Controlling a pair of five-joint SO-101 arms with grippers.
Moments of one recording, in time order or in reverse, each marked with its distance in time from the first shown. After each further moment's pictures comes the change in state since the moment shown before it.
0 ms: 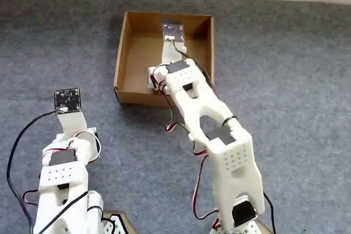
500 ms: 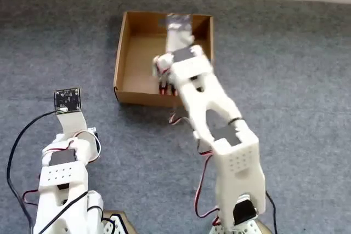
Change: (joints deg) left arm 0.0 0.0 0.0 0.0 0.0; right arm 5.0 -4.9 -8.8 15.2 0.4
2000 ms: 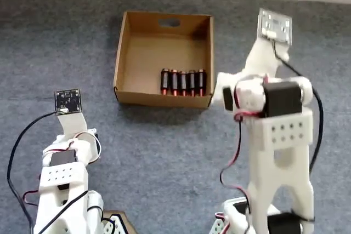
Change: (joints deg) left arm 0.0 0.0 0.6 0.0 0.0; right arm 11.3 -60.0 21.1 37.4 0.2
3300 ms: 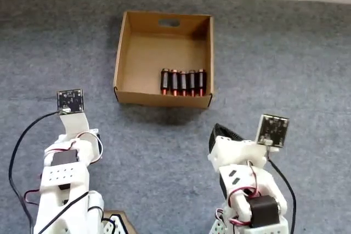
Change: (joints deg) left arm 1.2 0.0 0.1 0.0 0.3; right arm 0.0 -76.6 86.5 -36.5 0.0
